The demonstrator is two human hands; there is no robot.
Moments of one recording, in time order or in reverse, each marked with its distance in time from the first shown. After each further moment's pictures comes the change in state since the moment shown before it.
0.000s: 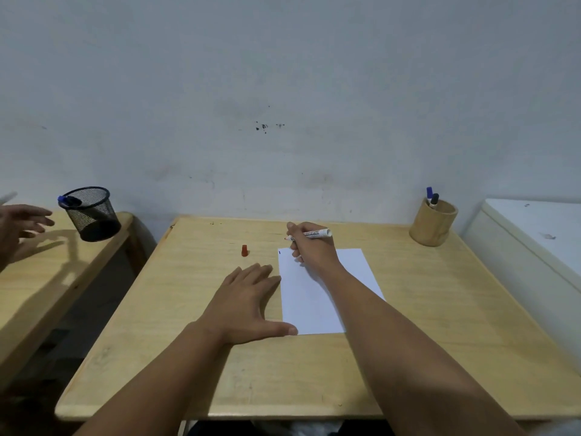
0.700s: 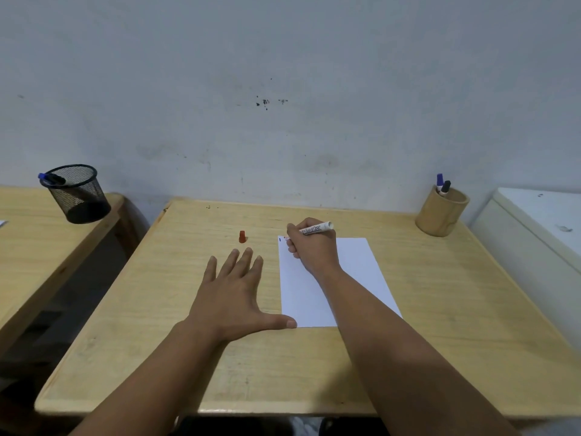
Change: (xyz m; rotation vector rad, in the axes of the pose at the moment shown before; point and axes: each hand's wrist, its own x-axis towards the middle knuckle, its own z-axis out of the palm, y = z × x) left_hand -0.009 0.005 0.000 0.089 -0.081 -0.208; right_hand 0.005 0.032 0.008 0.016 0.069 -0.013
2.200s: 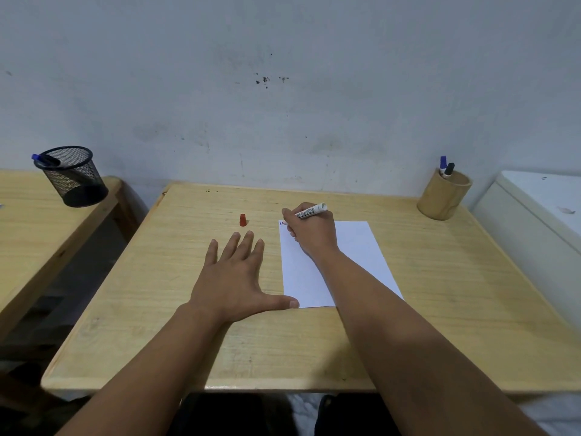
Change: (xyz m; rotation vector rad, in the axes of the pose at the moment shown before) left_hand 0.000 0.001 0.002 0.008 0.013 0.005; right_hand 0.000 0.001 0.005 -0.182 0.016 -0.052
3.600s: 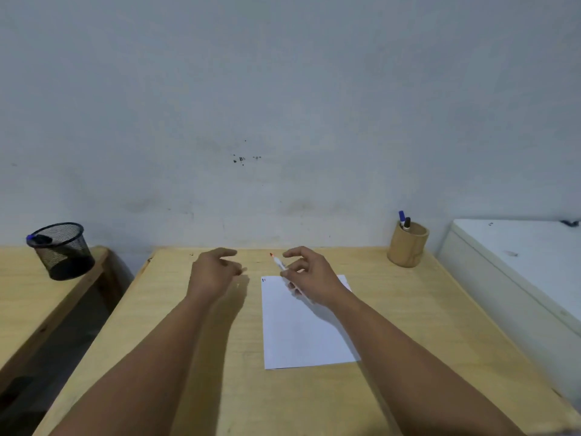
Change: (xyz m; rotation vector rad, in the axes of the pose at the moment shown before) left_hand 0.087 -0.009 -0.060 -0.941 0.312 -0.306; right_hand -0.007 -0.030 -0.072 0.019 -0.288 -0.074
